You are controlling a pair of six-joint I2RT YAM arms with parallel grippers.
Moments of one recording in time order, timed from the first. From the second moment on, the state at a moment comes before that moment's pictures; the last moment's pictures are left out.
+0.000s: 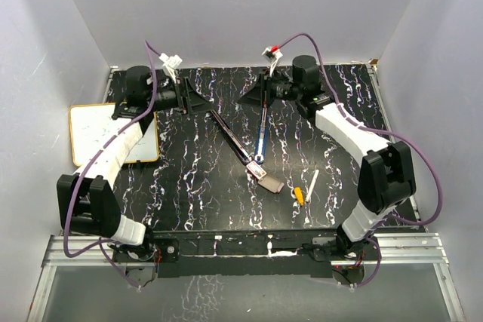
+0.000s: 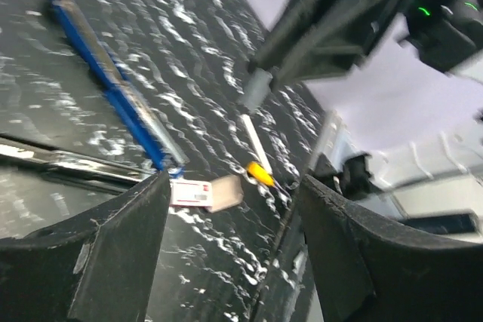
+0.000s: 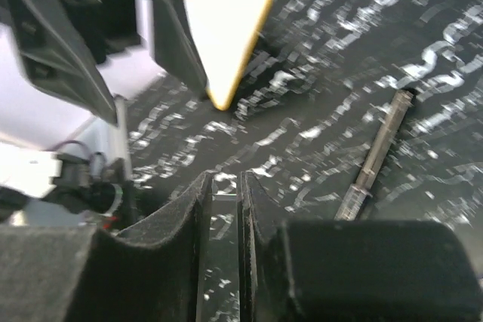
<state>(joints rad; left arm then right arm) -0.16 1.45 1.14 -0.02 1.05 -0.49 0.38 1.67 1.33 0.19 -0.93 0.44</state>
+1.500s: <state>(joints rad) -0.12 1.44 1.41 -0.55 0.34 -0.08 0.70 1.99 1.61 -0.58 -0.11 -0.05</state>
